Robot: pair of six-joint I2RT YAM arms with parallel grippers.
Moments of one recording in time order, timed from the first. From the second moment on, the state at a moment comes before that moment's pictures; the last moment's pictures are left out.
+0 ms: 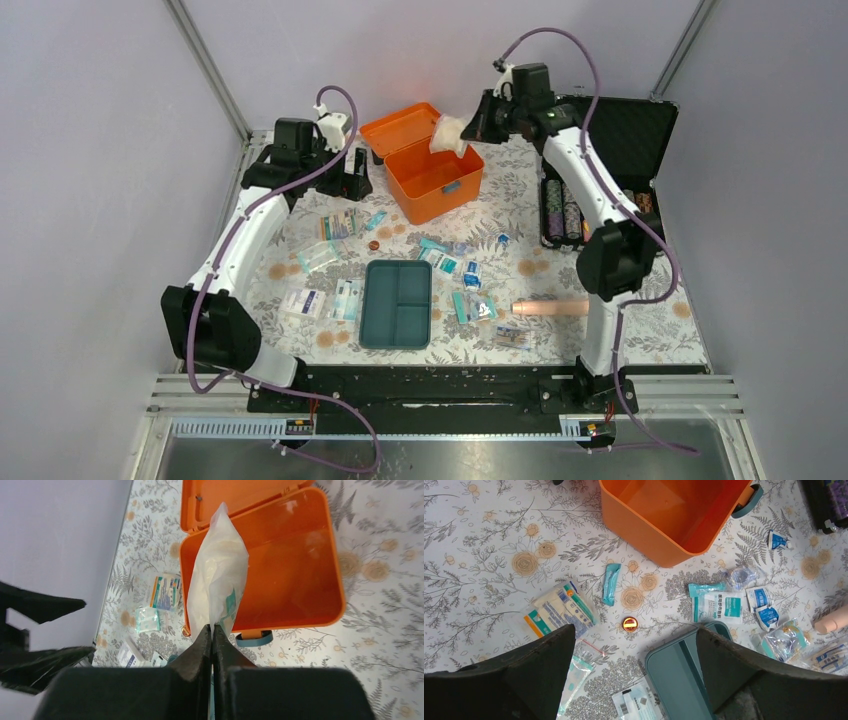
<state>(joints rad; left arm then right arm) -0.18 1.48 1.41 -0.62 0.33 0.03 0.30 1.98 2.05 -0.62 -0.41 0.43</state>
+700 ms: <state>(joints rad) -0.18 1.40 1.41 -0.70 0.31 0.05 0.34 2.24 2.16 -0.66 -0.09 0.62</state>
